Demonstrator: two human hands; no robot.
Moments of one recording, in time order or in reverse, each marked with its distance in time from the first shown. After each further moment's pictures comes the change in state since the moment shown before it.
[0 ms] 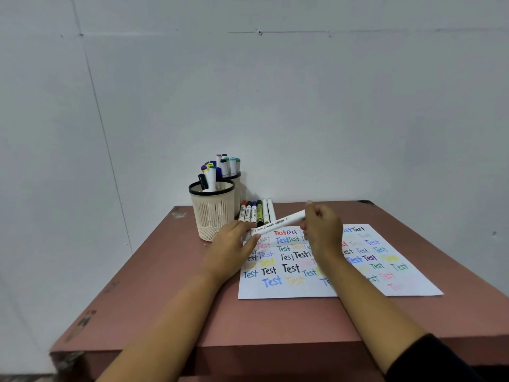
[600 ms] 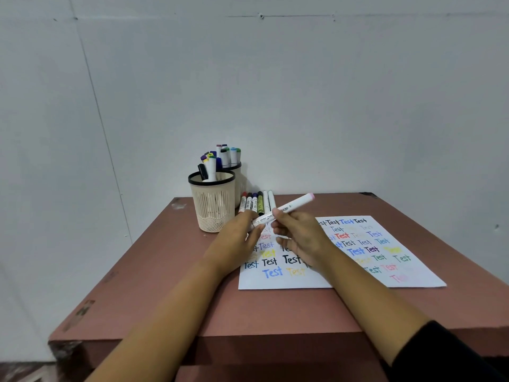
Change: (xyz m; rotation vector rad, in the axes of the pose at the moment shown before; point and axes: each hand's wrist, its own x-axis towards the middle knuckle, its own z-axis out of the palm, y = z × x) left_hand -0.003 0.014 -0.003 -0.039 -0.089 0.028; right_hand -0.014 0.006 0.009 0.322 -0.564 0.344
